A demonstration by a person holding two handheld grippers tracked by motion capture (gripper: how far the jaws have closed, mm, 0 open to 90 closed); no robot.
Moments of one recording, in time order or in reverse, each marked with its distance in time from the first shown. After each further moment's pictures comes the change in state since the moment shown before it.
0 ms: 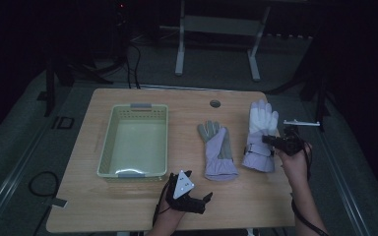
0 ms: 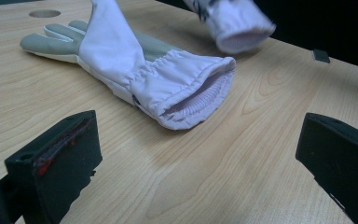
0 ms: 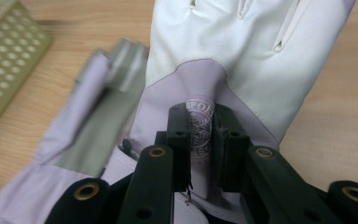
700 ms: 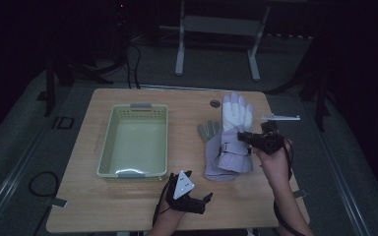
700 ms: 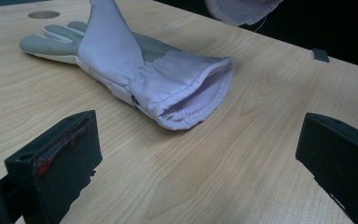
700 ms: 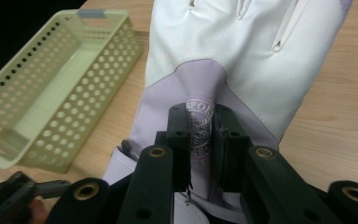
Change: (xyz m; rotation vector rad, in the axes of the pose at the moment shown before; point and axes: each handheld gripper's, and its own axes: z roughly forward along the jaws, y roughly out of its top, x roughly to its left) left arm 0.000 0.000 0.000 -0.002 -0.002 0.005; right arm 0.103 0.018 -0.010 0.002 0.129 -0.058
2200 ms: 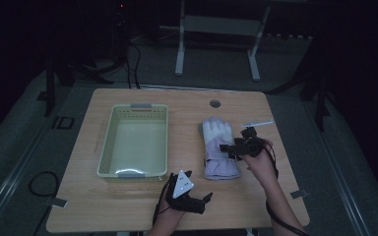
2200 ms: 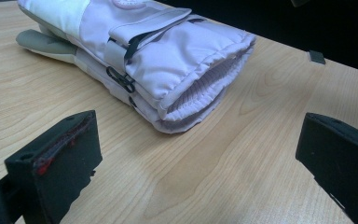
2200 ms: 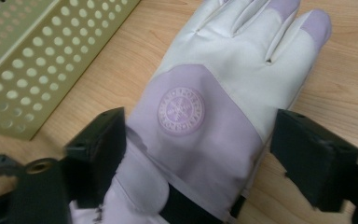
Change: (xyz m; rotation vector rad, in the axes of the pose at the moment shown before) left arm 0.002 0.000 0.000 0.001 -0.014 -0.016; right arm -0.020 -0.024 0.068 0.141 0.073 -0.105
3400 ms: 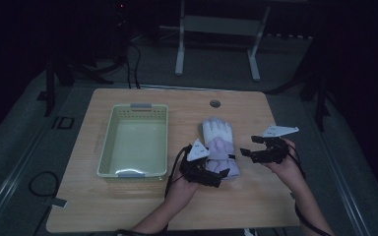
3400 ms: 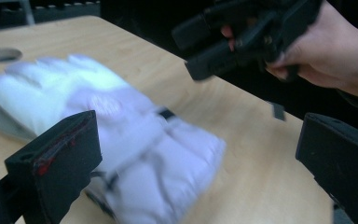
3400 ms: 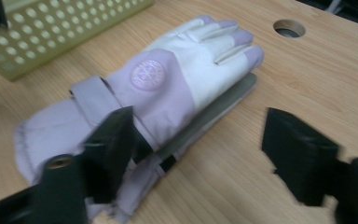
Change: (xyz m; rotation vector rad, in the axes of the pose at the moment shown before) left arm 0.011 0.113 0.027 0.054 -0.100 -0.012; right arm -0.030 -0.023 -0.053 -0.107 -0.032 -0.314
